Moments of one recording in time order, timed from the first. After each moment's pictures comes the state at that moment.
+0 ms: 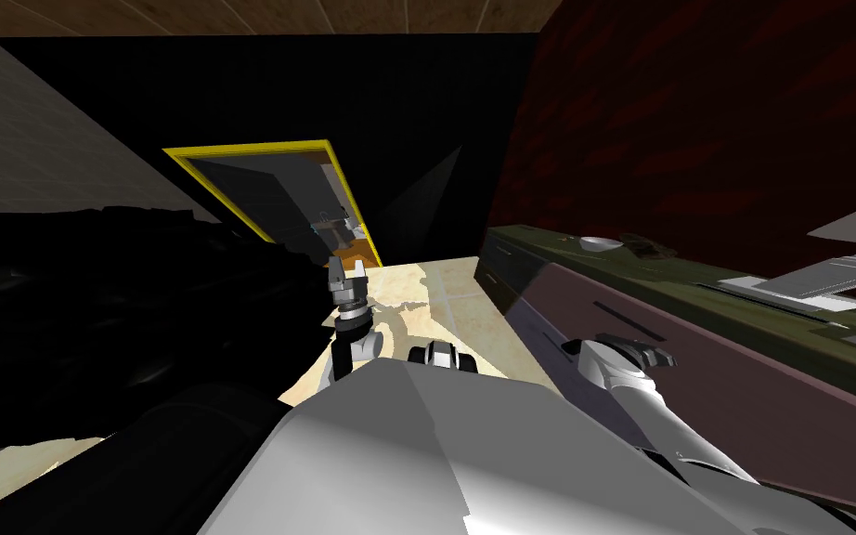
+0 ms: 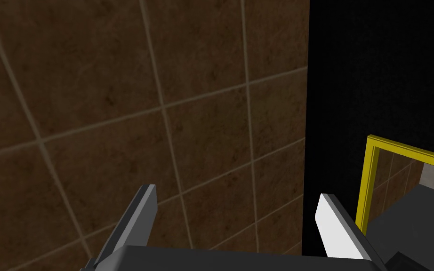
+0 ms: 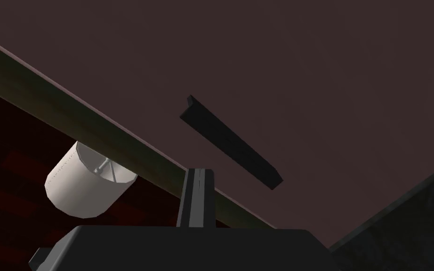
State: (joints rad) left arm 0.51 -0.03 0.04 -2.38 0.02 -0.62 -0.15; right arm -0.03 -0.69 -0.06 -0.90 1.07 0.77 0.23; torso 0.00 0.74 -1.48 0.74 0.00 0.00
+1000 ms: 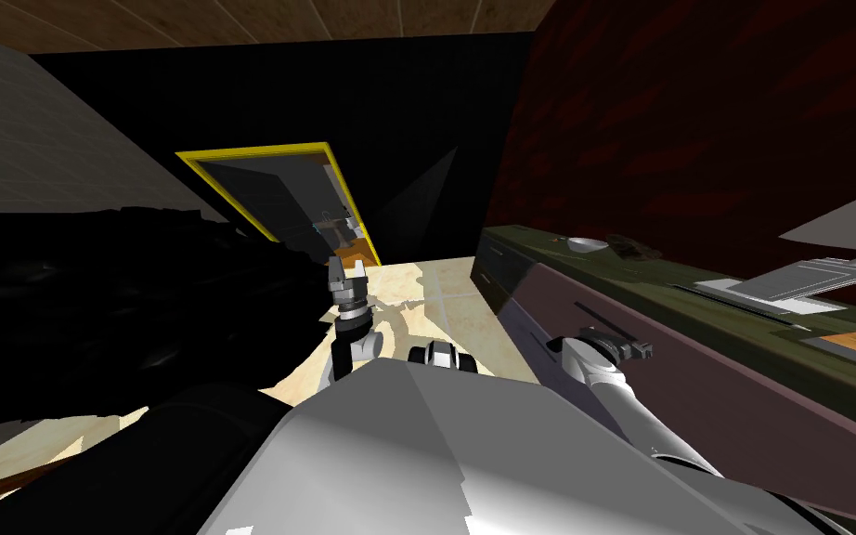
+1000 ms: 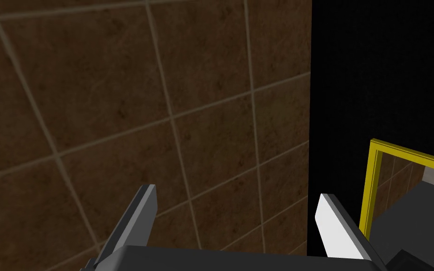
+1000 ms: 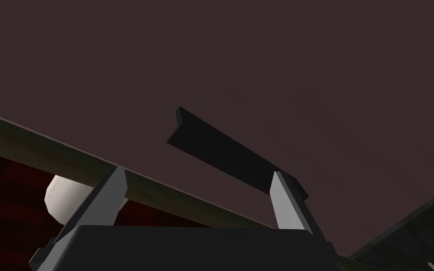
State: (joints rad) left arm 0.51 -0.03 0.04 -2.38 0.02 -0.62 -0.15; right arm -0.02 -0.61 -0.04 -0.98 1.19 0.84 0.09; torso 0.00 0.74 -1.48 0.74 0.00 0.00
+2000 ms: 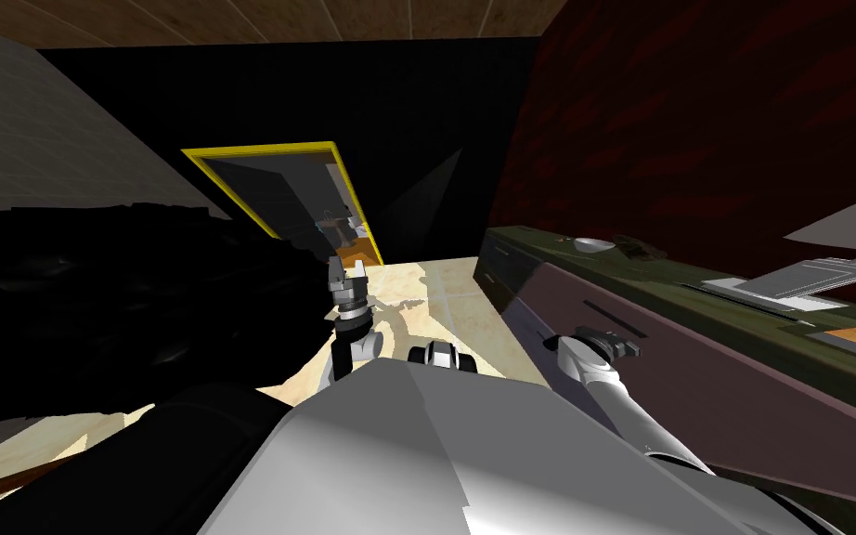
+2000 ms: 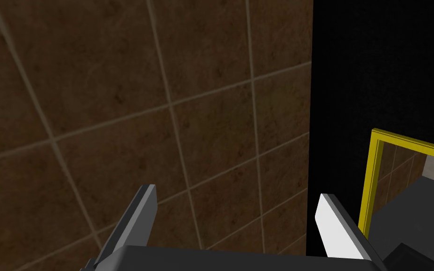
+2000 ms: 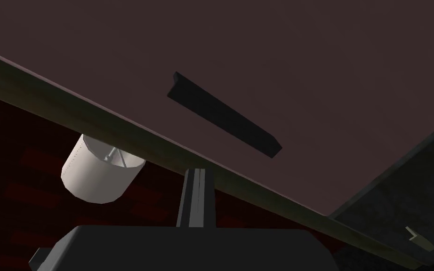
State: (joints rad) left arm 0.51 -0.03 0.04 -2.38 0.02 -0.62 -0.15; right arm -0.02 -0.60 -0.03 -1.00 1.20 0.85 0.09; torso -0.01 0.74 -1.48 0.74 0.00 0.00
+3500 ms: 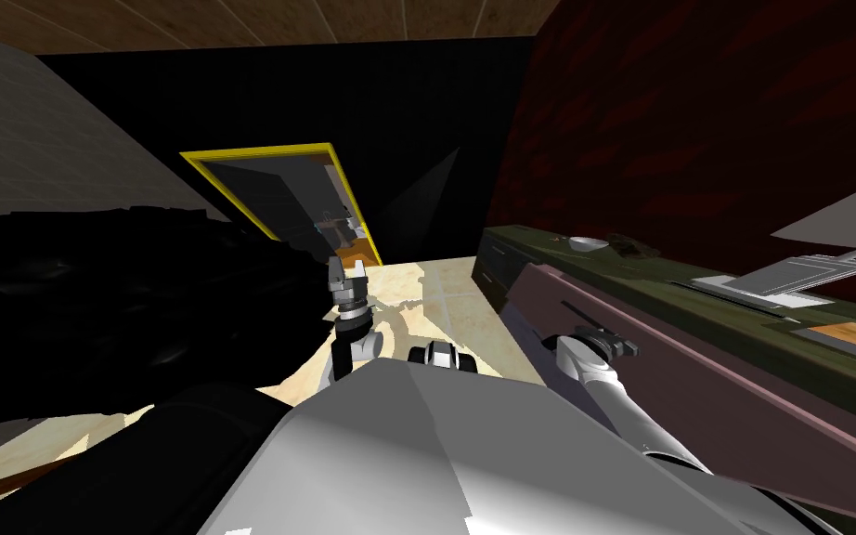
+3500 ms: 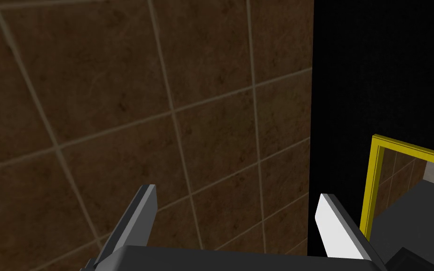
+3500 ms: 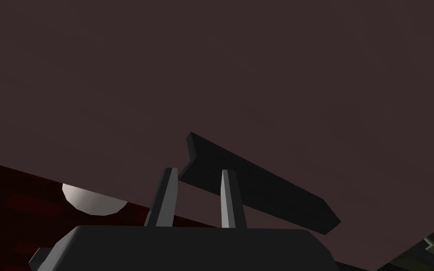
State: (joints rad) left arm 0.51 -0.03 0.04 -2.38 0.02 -0.62 -0.15; right arm -0.02 -0.59 -0.03 -1.01 1.21 0.86 0.07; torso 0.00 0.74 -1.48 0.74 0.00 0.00
